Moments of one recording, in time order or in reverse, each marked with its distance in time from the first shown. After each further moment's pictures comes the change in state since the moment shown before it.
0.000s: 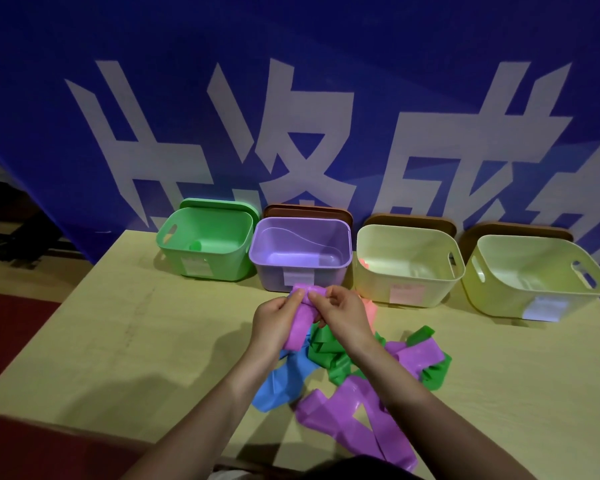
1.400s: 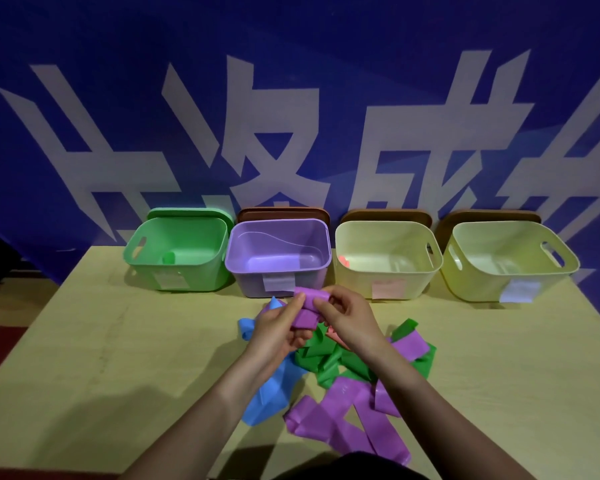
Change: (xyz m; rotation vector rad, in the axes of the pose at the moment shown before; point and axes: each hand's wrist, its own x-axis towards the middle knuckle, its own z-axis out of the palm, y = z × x) left_hand 0.007 0.002 0.022 -0.237 -0.304 -0.184; right_hand 0.005 0.010 -0.036 -0.083 -0.027 -0.110
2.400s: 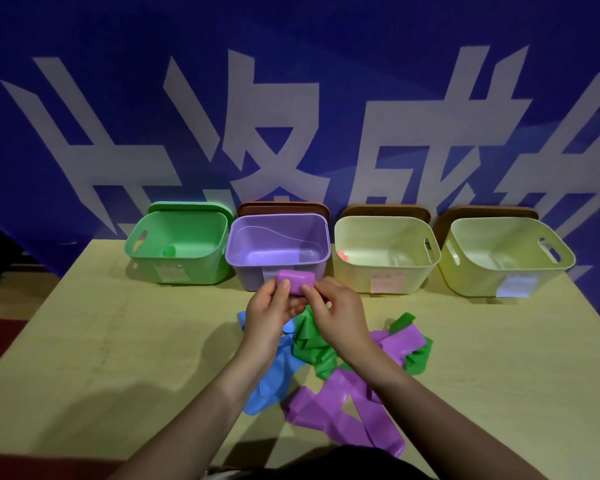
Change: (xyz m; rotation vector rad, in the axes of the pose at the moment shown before) left_hand -0.013 0.007 0.001 -0.044 -0.005 0.363; right_hand -0.007 -0.003 0.018 -0.310 0.192 -0.346
